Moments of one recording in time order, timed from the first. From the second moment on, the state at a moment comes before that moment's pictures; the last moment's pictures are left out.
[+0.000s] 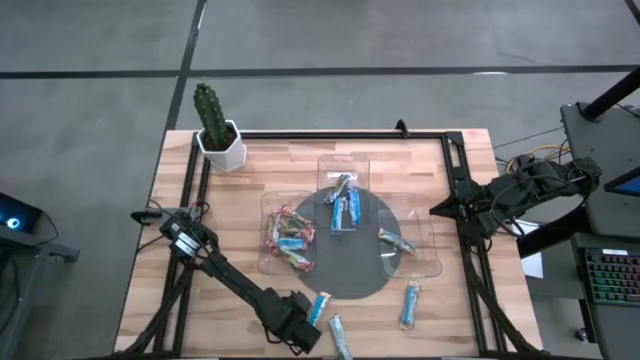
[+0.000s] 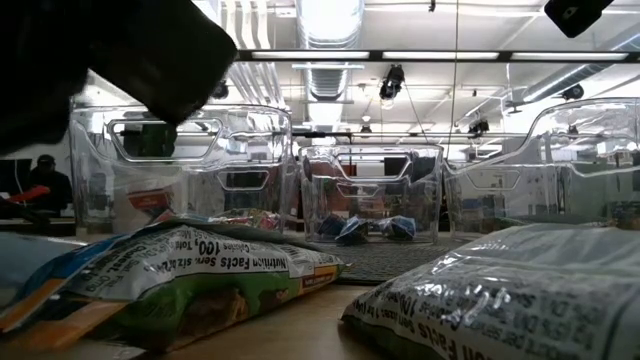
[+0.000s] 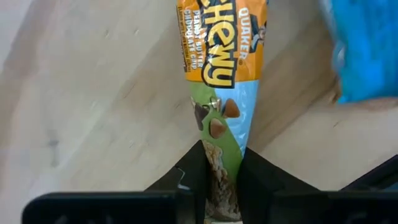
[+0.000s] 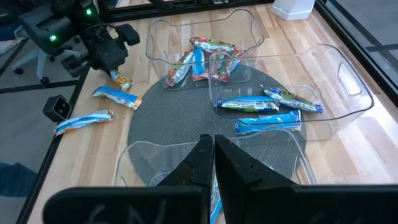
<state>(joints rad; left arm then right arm) -0.64 2.19 1.74 -1.02 0.13 -1.36 0.36 0.56 0.92 -0.94 0.25 0.34</state>
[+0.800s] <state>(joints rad) -0.58 1.81 1.89 -1.33 -0.33 -1.45 0.36 0.56 0.92 -0.94 0.26 0.34</state>
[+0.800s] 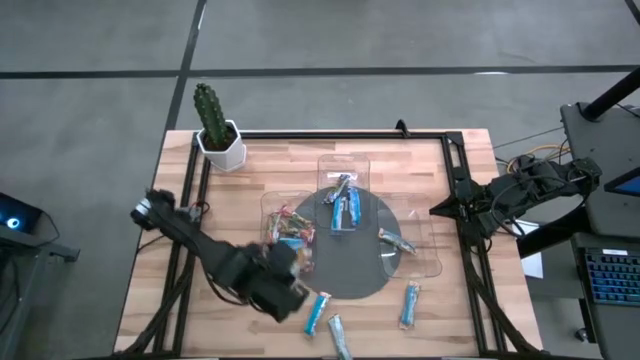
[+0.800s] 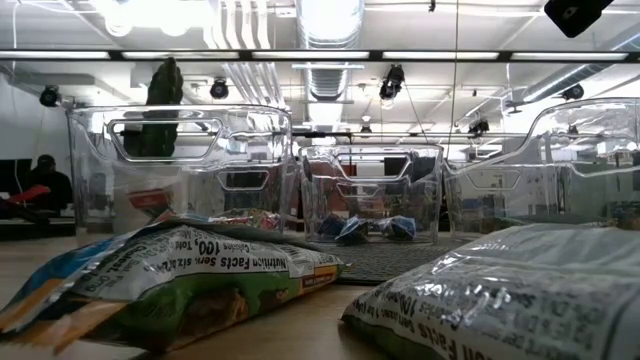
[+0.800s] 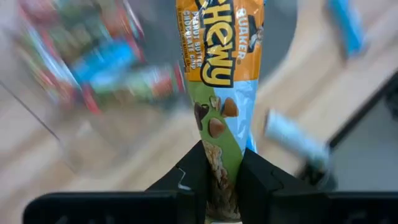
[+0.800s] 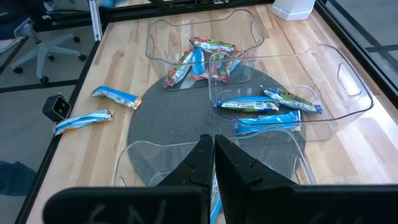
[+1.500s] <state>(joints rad) -0.21 1.69 1.89 -0.87 -0.43 -0.63 0.36 0.56 0.92 -0.94 0.26 0.36</state>
